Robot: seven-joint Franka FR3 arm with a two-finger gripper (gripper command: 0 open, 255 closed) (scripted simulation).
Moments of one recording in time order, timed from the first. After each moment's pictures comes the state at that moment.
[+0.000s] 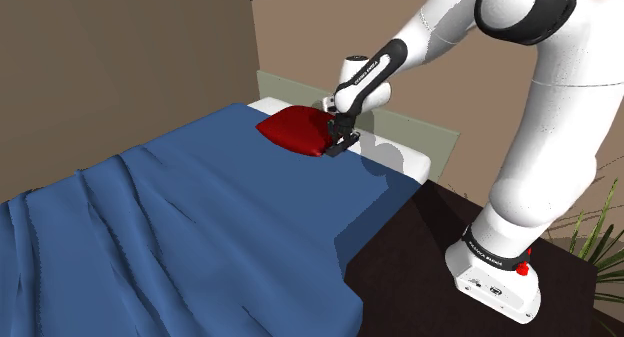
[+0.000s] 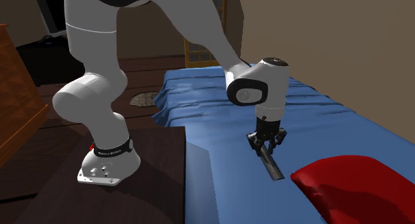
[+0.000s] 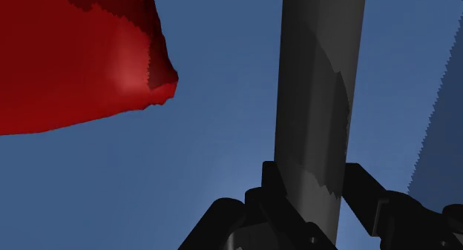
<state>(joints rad) -0.18 0.26 0.06 -2.26 0.02 2.60 -1.79</state>
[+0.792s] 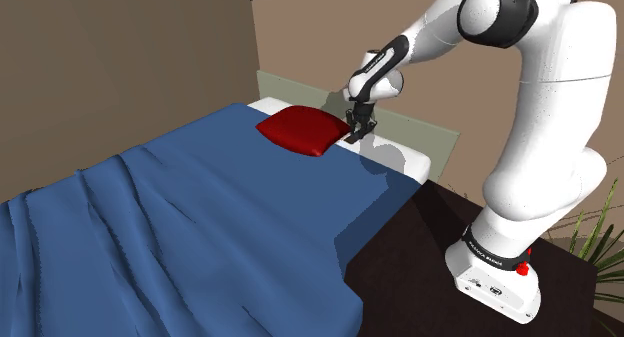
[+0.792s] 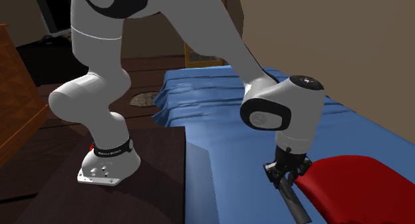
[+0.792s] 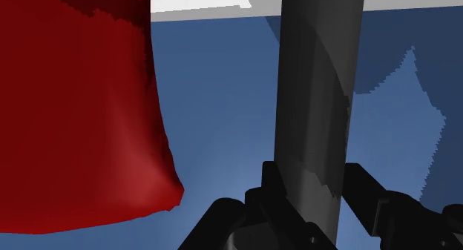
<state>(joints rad) -0.35 0.38 0.01 -2.09 0.07 2.55 -2.04</state>
